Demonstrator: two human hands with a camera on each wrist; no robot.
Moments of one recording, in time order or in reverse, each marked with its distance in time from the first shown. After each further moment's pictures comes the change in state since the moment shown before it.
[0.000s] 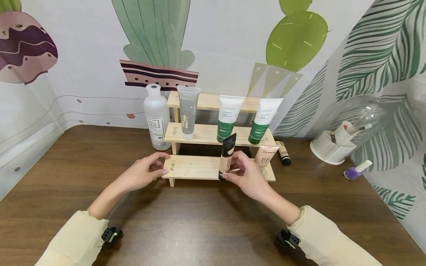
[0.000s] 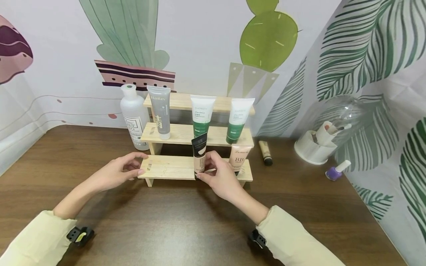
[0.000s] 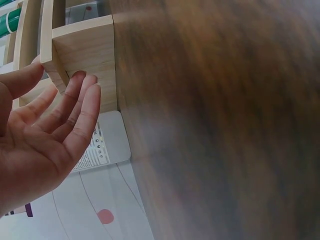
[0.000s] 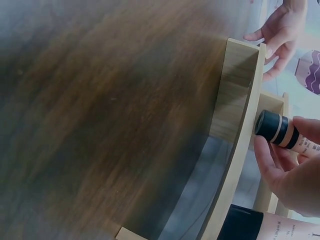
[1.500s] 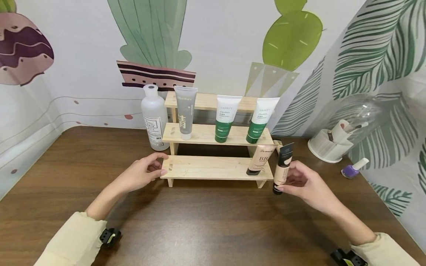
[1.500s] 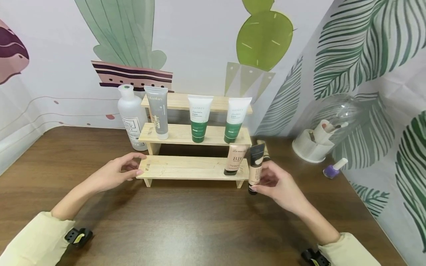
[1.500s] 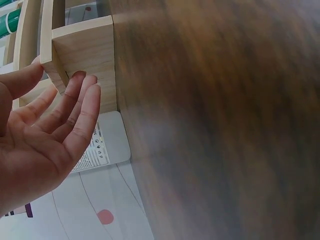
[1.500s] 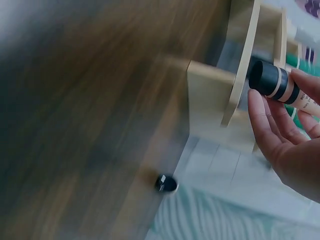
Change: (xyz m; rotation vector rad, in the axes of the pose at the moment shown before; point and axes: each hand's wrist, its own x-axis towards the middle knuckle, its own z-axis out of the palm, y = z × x) left_hand -0.002 0.001 -0.001 0.008 0.002 0.012; right_hand -0.071 0.034 -0.109 -0.129 0.038 -0.061
